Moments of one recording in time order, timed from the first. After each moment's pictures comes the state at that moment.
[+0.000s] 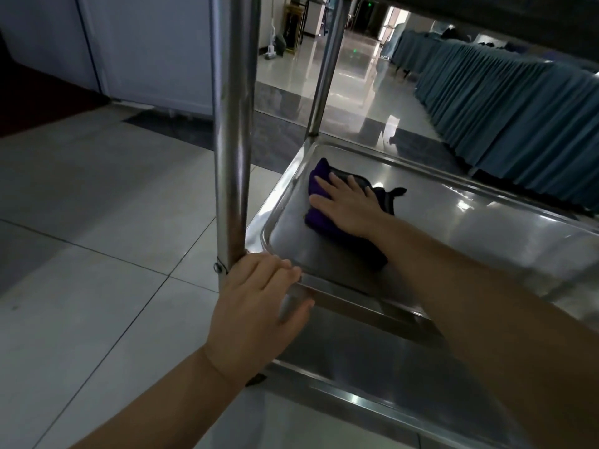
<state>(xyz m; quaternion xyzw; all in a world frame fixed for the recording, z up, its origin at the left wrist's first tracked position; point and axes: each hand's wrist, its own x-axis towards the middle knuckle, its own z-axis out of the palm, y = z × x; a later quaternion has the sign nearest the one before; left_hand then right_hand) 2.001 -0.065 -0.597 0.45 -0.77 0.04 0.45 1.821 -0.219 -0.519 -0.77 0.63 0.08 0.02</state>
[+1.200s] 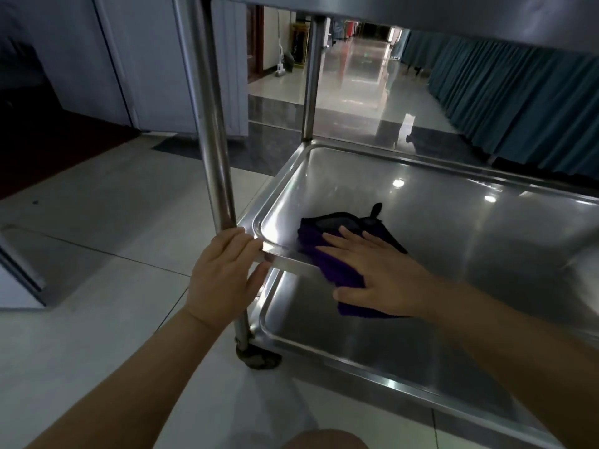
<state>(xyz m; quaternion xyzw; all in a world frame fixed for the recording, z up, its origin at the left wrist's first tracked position) 2.028 -0.059 -0.580 0.44 -0.78 0.22 0.39 1.768 -0.051 -0.514 -0.88 0.46 0.04 0.08</state>
